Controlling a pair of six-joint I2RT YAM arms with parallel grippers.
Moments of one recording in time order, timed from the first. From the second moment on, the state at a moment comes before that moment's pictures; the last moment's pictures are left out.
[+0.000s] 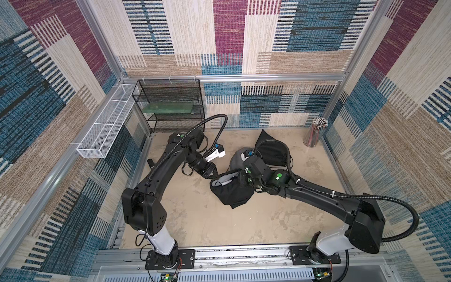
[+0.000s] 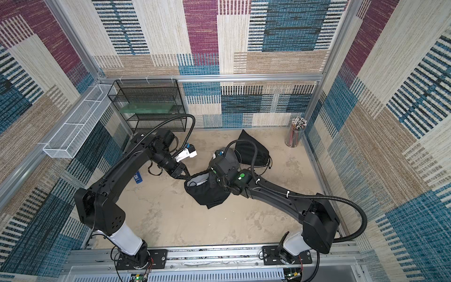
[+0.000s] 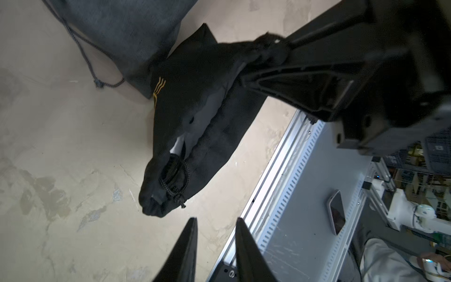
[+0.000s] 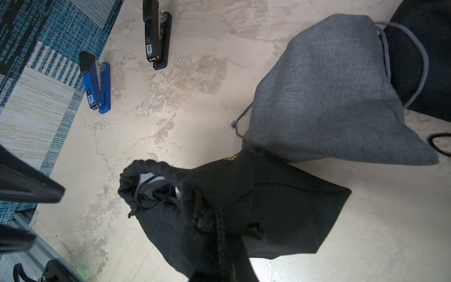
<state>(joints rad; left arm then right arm) -0.35 1.68 1.65 -1.42 0.56 0.44 0.88 1.48 1.17 -0.47 0.17 0.62</state>
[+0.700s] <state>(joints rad) -0.41 1.72 1.52 -1.26 0.42 0.42 0.89 1.45 1.12 -0.43 0.18 0.64</state>
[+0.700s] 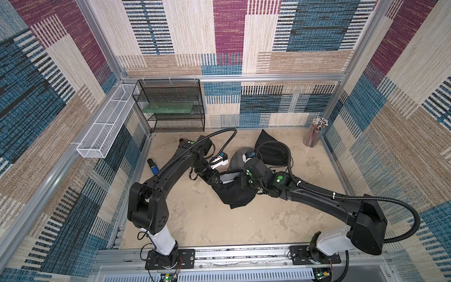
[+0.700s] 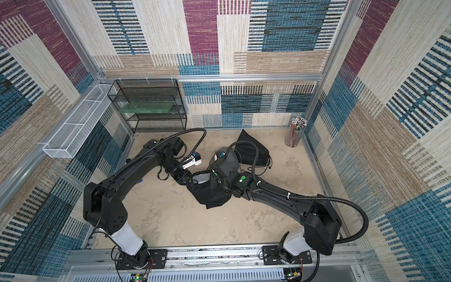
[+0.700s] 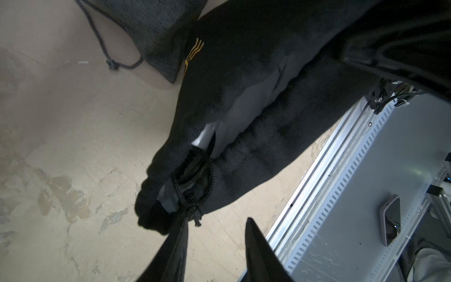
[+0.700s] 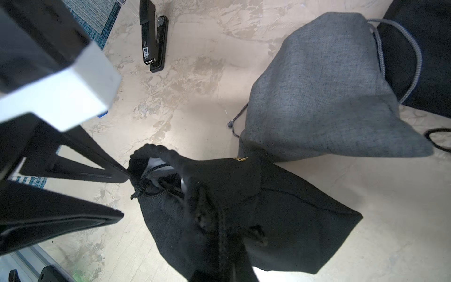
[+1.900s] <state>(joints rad) -0.43 1.74 1.44 -1.13 0.33 0.39 0.89 1.45 1.10 -0.39 0.18 0.64</state>
